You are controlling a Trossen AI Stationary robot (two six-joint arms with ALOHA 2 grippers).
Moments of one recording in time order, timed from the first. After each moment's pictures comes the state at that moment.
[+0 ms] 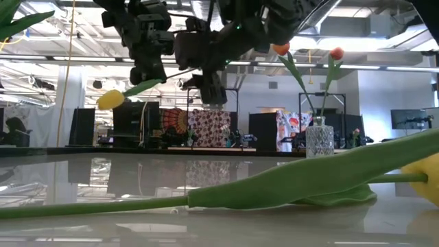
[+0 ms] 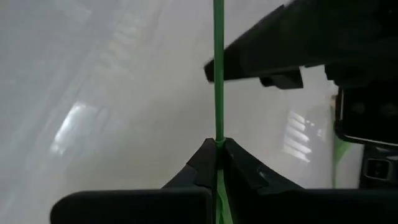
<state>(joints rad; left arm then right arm) 0.59 1.36 1.13 -0.77 0.49 -0.09 0.01 2.02 1.36 0.44 0.76 -1.48</state>
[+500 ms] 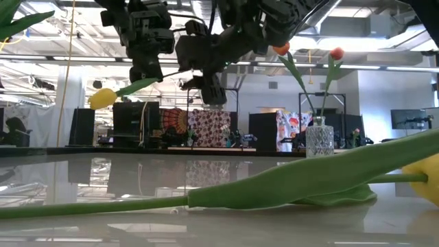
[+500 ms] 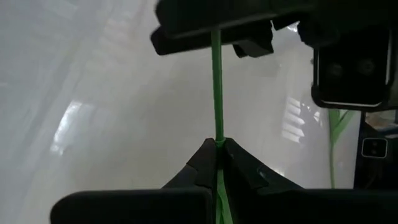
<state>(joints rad) 0.57 1.36 1.13 -0.81 0.51 -0.03 -0.04 2.02 1.37 0.41 0.67 -1.50</state>
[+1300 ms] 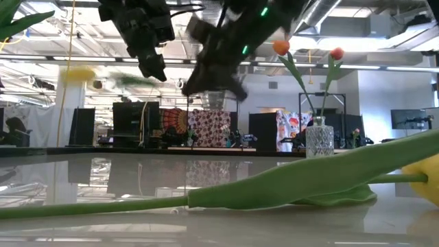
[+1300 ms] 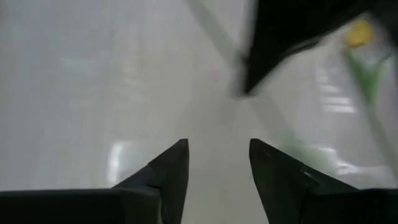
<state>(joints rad) 0.54 1.33 1.13 -0.79 0.46 0.27 0.03 1.93 1.37 -0.05 0.39 -0.92</state>
